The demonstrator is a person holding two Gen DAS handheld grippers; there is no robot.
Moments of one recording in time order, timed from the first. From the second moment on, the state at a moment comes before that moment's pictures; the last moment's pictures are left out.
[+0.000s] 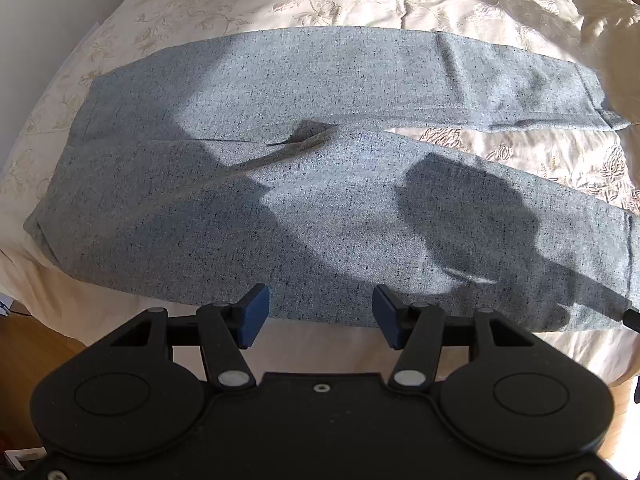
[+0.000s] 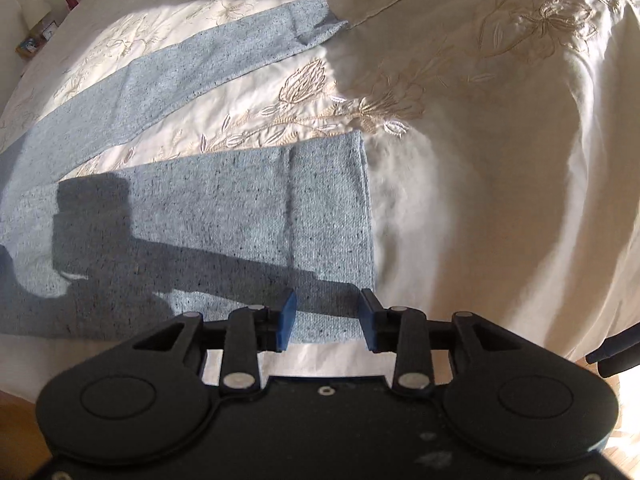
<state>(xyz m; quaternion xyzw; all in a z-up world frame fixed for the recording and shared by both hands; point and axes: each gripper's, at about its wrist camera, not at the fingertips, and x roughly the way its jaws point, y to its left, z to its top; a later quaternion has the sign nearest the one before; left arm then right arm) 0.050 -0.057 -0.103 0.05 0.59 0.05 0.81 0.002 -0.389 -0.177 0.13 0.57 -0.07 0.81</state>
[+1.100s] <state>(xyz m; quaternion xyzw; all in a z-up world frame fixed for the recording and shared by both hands) 0.058 -0.061 -0.227 0.07 0.69 -0.01 0.72 0.012 -0.406 -0.182 0.17 0.59 -0.09 0.79</state>
